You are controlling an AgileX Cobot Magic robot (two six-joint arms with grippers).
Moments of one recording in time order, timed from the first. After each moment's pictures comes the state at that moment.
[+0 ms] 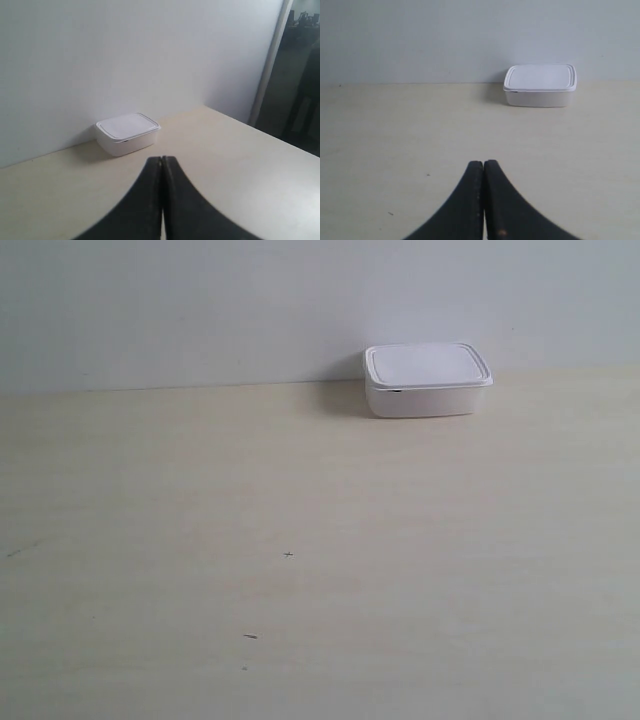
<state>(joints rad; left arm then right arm) -0.51 0.53 -0.55 -0.40 0.19 0.26 0.04 0.32 -0.67 0.44 0.84 -0.27</state>
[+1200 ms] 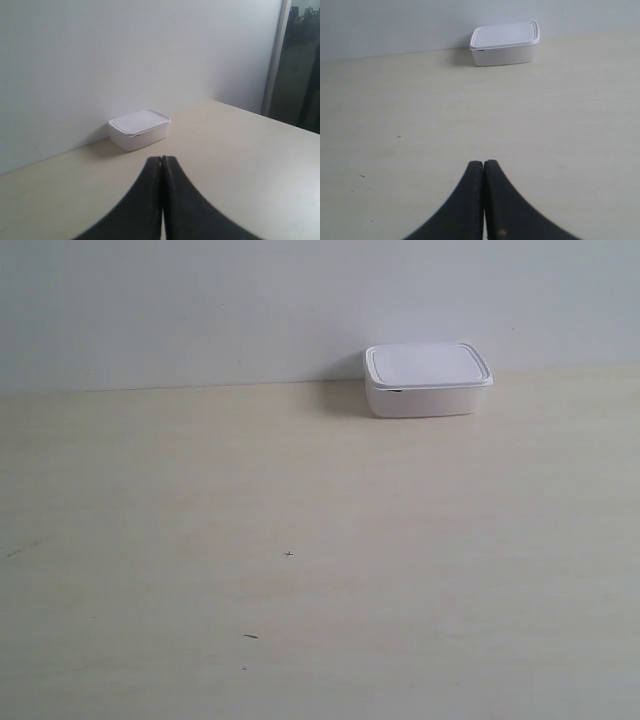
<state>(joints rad) -0.51 0.34 -0.41 -0.30 0.21 0.24 0.04 0.01 -0.53 0.24 1.04 -0.04</state>
